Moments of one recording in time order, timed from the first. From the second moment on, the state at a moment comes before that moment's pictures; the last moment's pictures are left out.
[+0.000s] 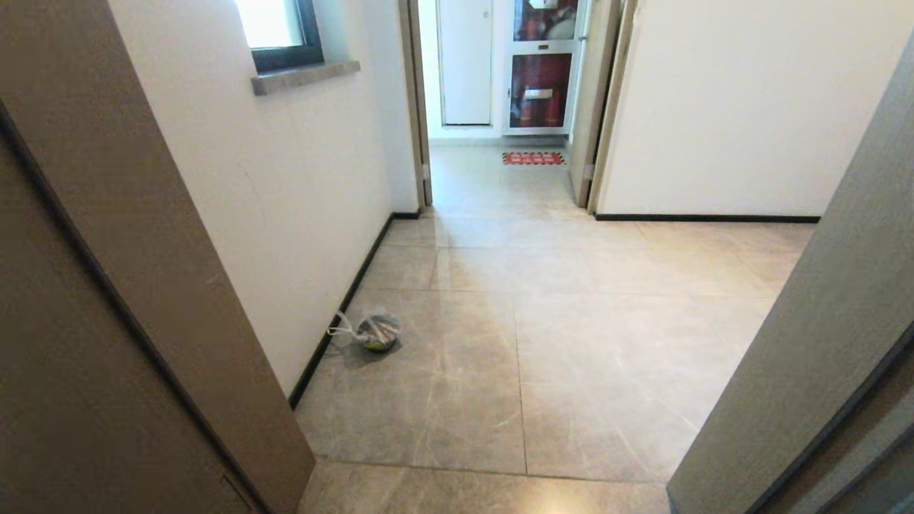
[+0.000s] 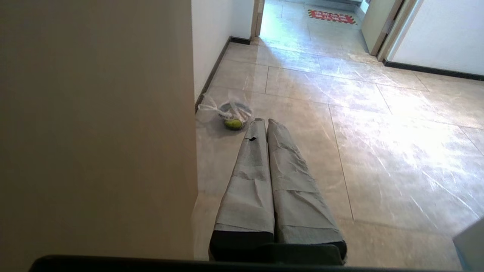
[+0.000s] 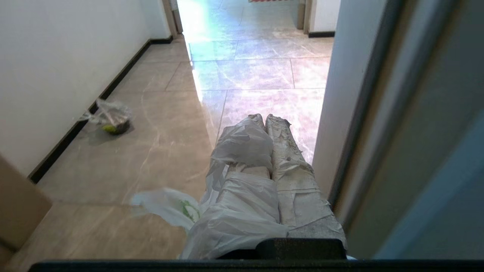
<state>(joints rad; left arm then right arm) 0.00 0.00 0.00 -0.01 0.02 -0.10 -0.01 0.00 0.00 -0.01 -0.01 0.03</state>
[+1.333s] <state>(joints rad) 0.00 0.00 0.00 -0.01 0.02 -0.10 -0.01 0.00 0.00 -0.01 -0.01 0.03</state>
